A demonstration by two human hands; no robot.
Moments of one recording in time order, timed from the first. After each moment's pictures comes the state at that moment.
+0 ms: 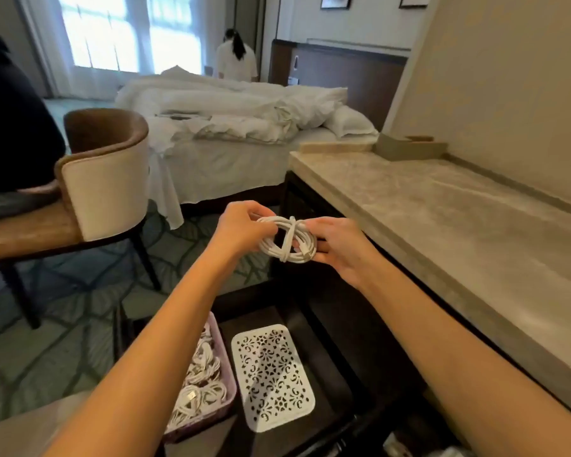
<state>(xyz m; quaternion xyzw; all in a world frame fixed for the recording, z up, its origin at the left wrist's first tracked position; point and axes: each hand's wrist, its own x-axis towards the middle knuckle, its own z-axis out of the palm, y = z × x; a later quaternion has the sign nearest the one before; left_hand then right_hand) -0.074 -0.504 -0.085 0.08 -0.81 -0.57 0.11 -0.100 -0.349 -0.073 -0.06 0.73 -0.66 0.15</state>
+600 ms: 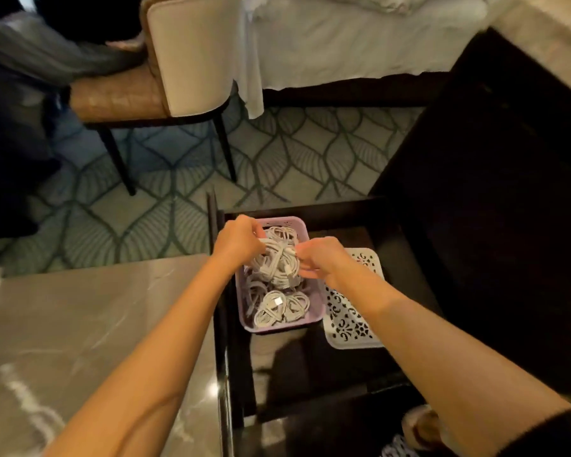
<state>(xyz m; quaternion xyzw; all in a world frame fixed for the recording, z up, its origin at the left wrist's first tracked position) -0.028 -0.646 -0.310 0.32 -0.86 -0.39 -0.06 -0.091 -0.514 -0.311 0.10 0.78 -0.48 0.38</state>
